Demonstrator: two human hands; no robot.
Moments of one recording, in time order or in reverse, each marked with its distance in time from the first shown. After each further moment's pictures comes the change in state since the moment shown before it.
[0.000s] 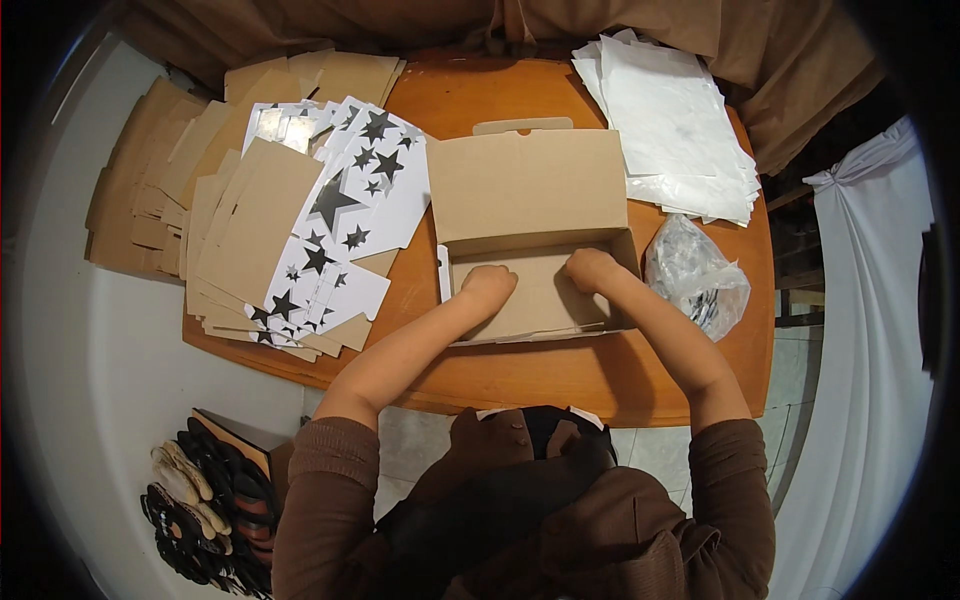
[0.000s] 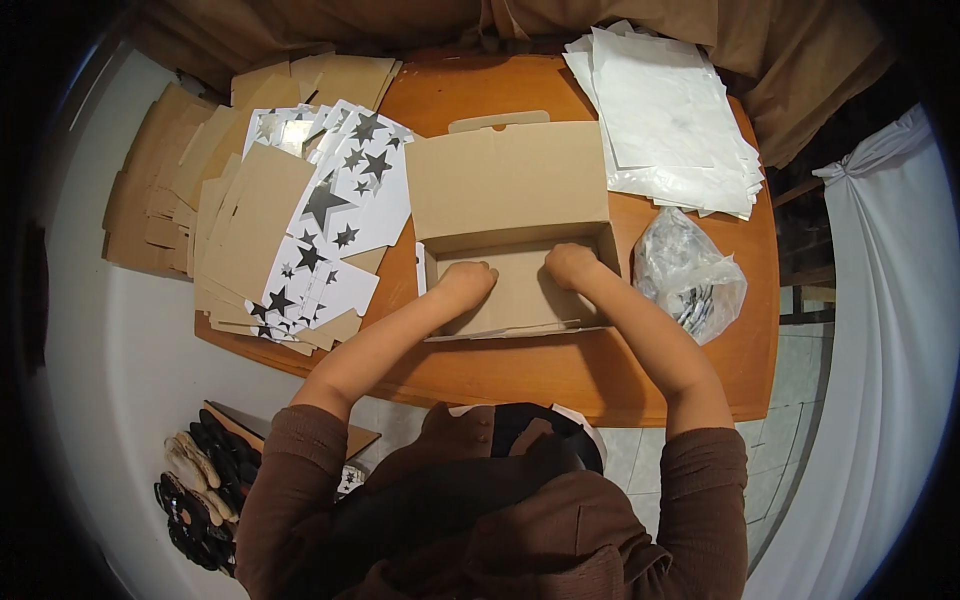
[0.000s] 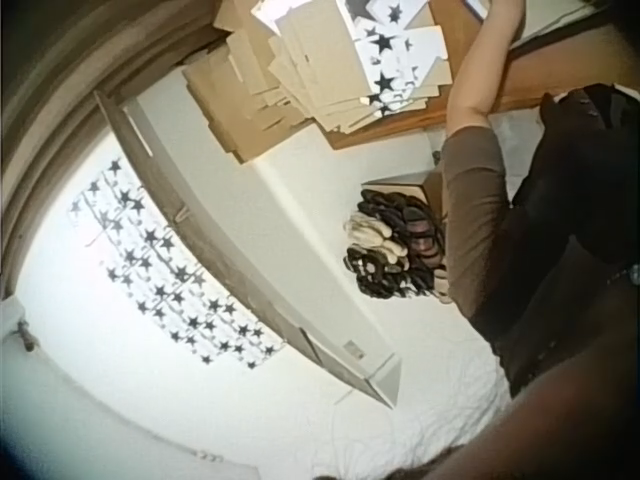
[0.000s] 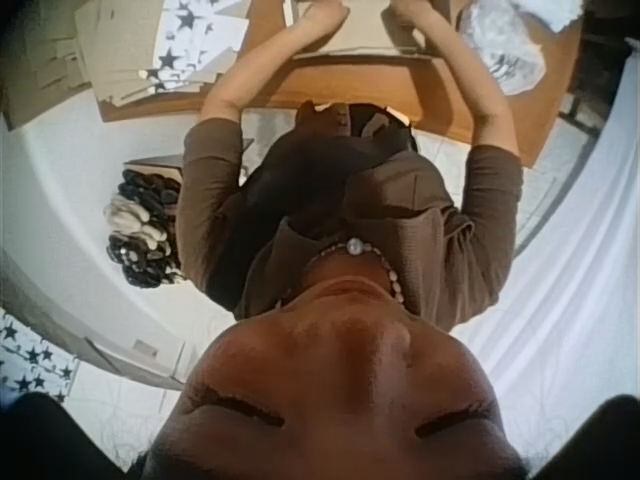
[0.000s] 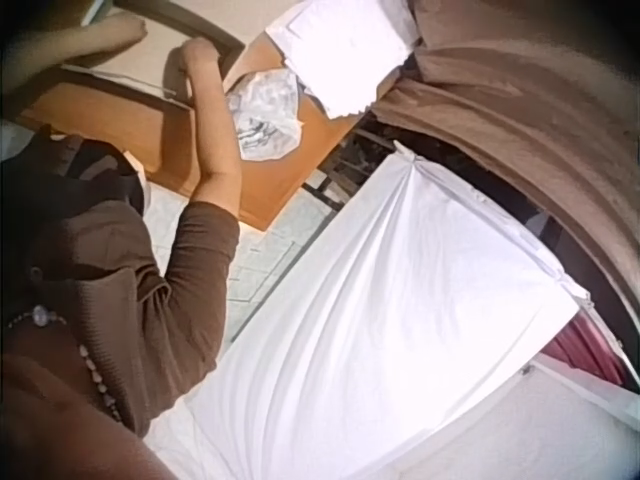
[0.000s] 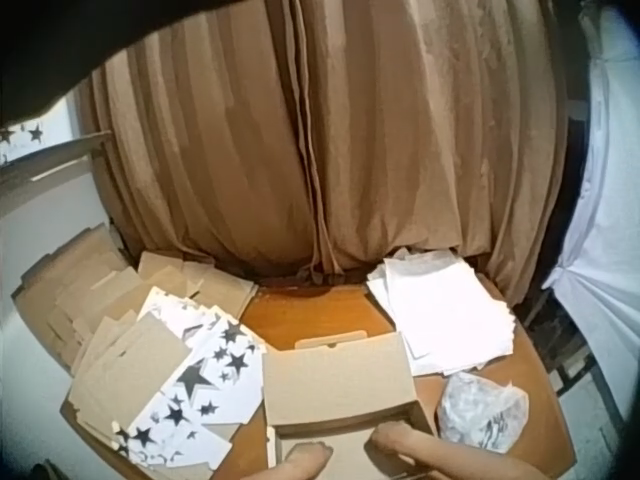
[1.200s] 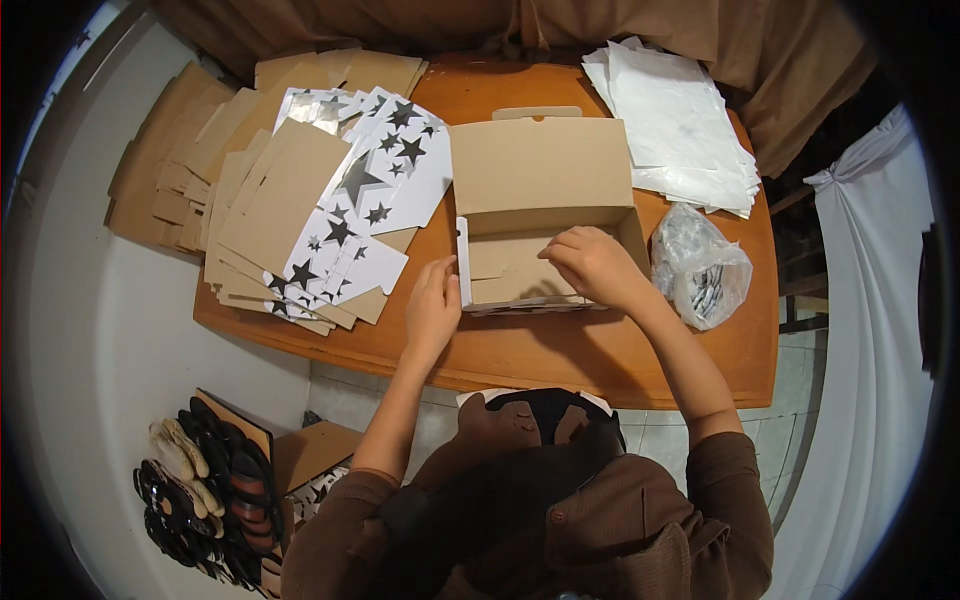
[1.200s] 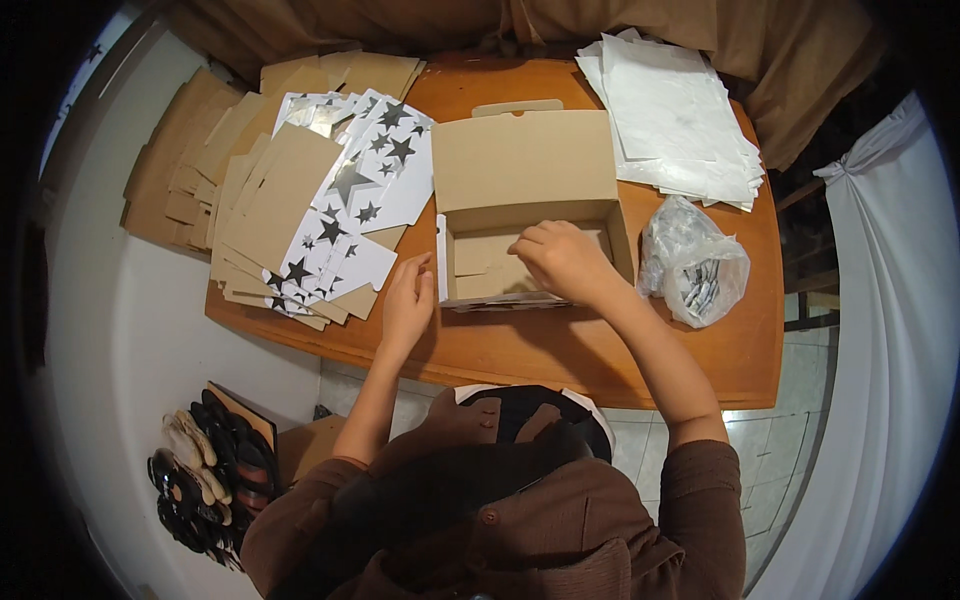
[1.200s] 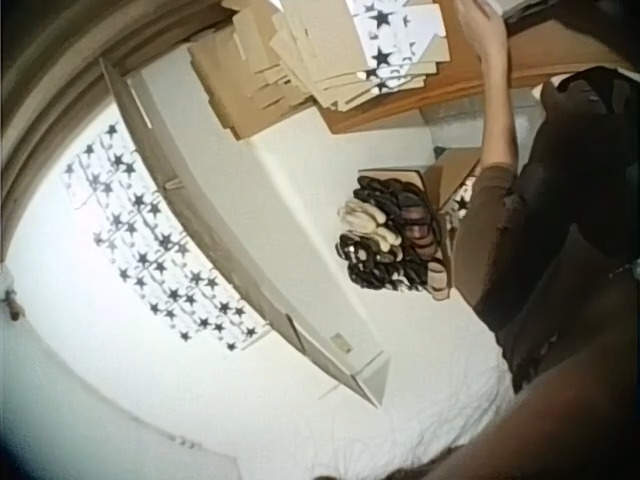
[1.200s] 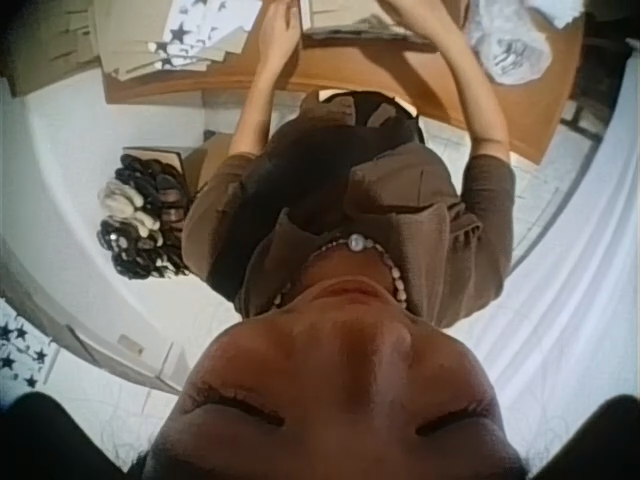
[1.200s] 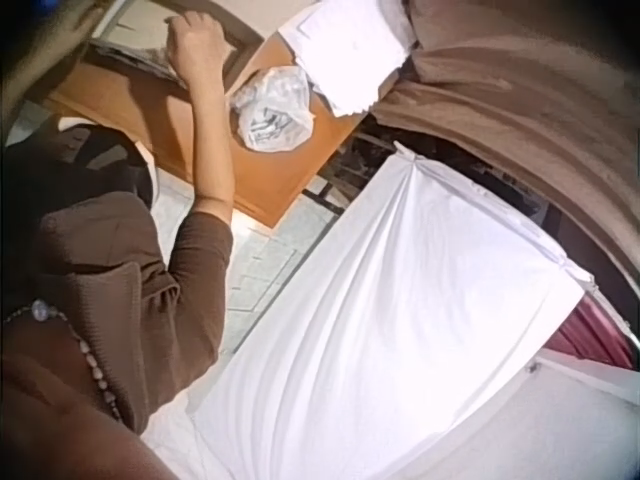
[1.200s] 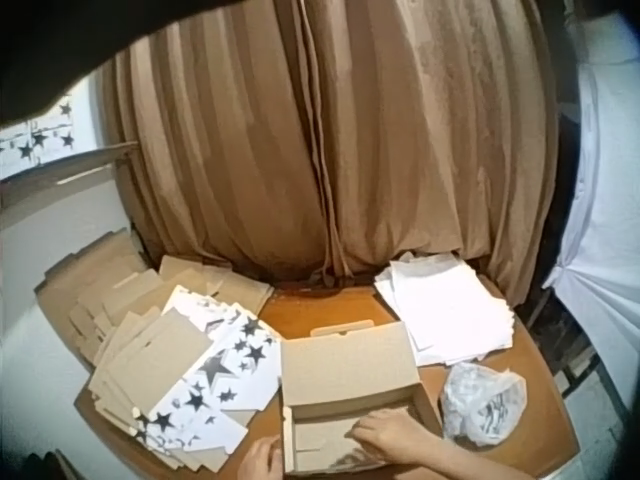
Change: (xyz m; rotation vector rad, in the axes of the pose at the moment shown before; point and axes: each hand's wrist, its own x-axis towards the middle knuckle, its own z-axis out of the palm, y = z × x) left_hand -0.147 0.017 -0.022 -0.684 0.802 -0.460; right_hand -0.096 -0.064 -0.050 0.264 0.985 -0.445
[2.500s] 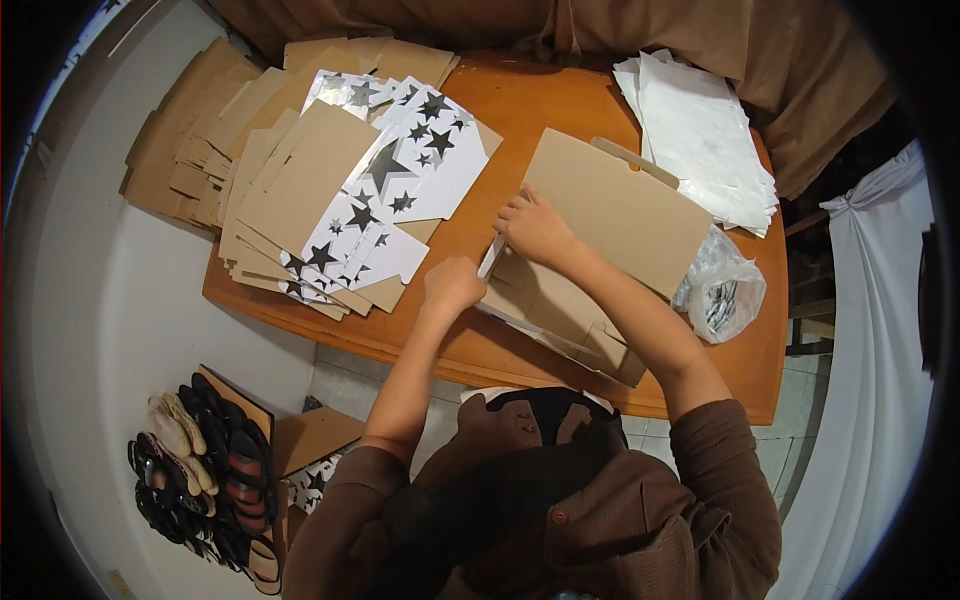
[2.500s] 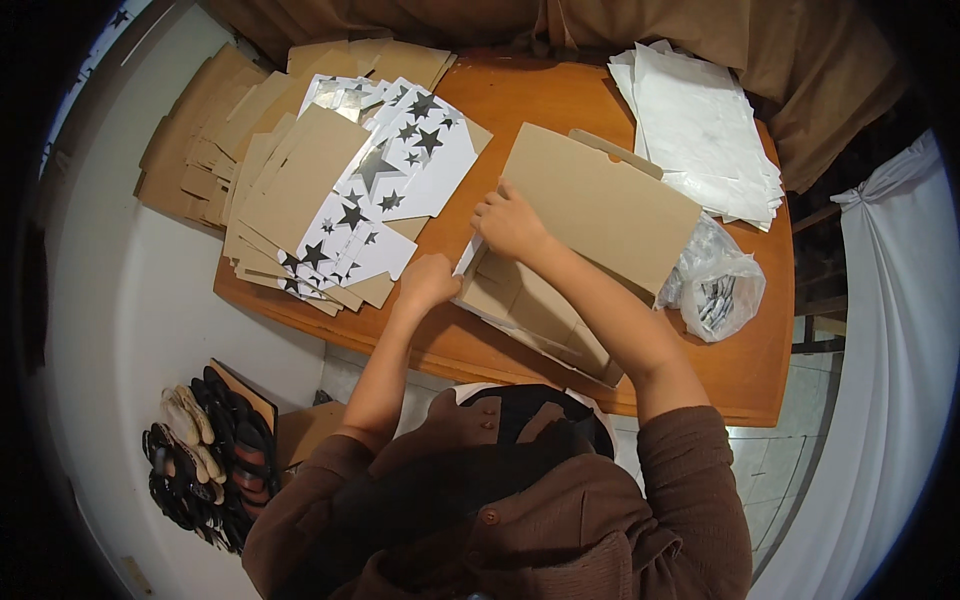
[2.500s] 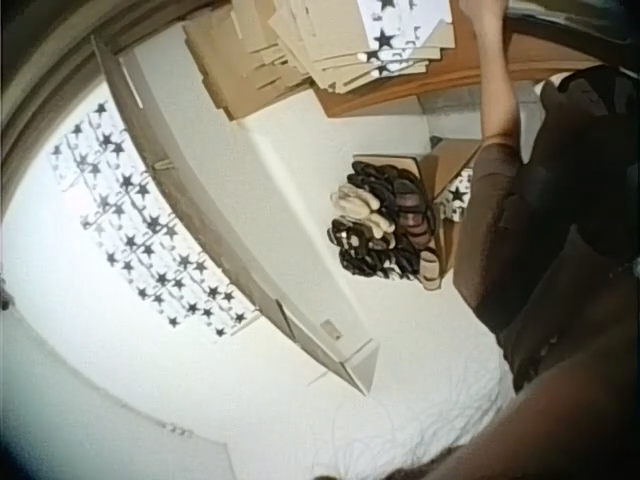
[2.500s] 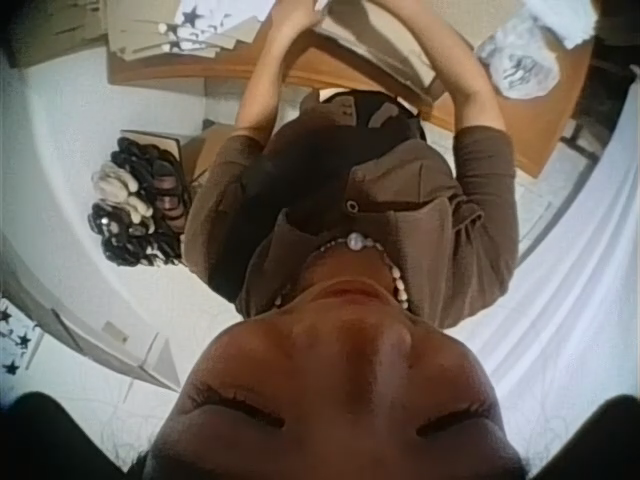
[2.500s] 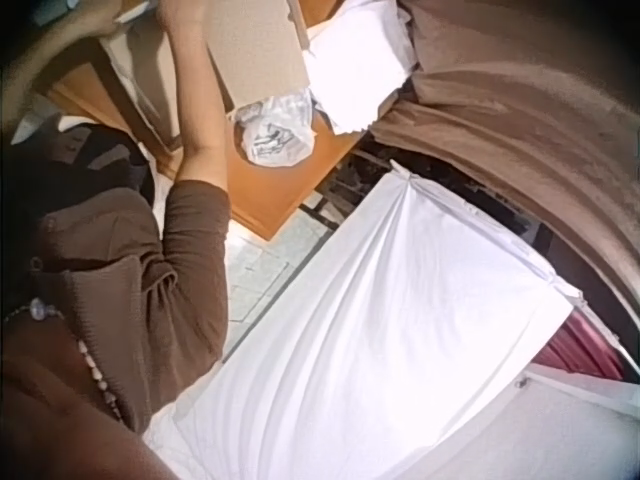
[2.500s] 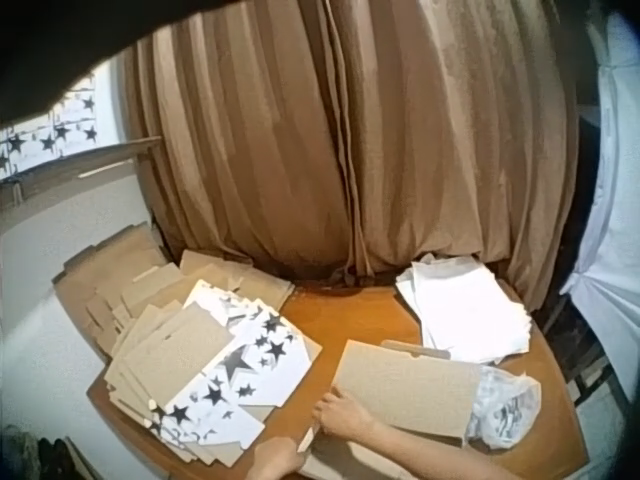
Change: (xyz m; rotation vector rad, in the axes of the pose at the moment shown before) left_hand 0.045 0.003 -0.005 0.540 -0.553 -0.274; right_hand 0.083 0.012 0.098 -0.409 -0.194 -0.117
